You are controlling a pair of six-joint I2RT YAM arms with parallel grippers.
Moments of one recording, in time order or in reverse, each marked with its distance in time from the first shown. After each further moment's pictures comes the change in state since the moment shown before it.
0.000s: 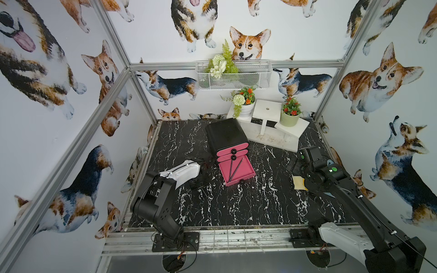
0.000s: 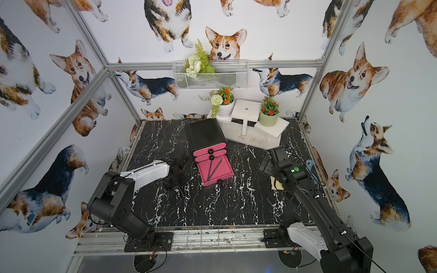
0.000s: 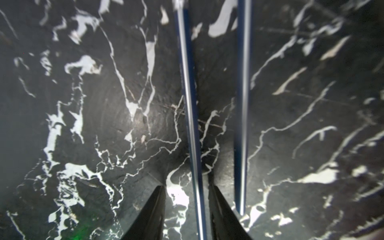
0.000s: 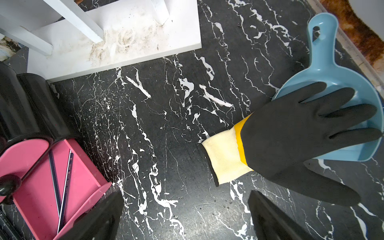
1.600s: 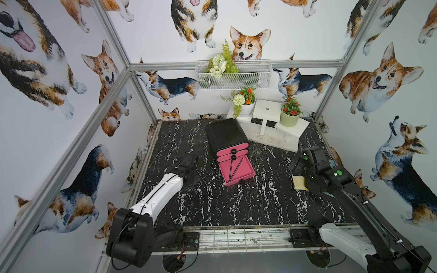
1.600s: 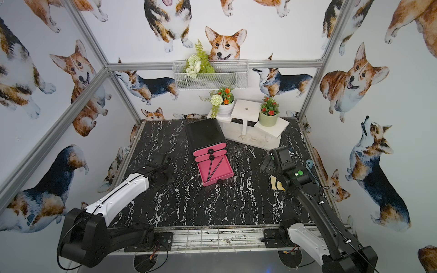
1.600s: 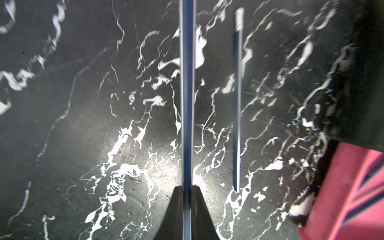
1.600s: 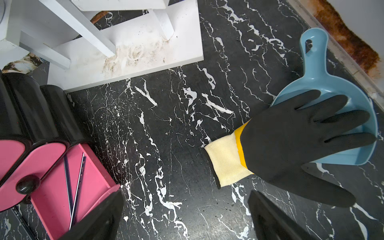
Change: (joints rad) left arm 0.118 -0.395 -0.117 0.037 -0.045 0.084; right arm 0.000 -0.056 0.008 -0.001 0.011 0.003
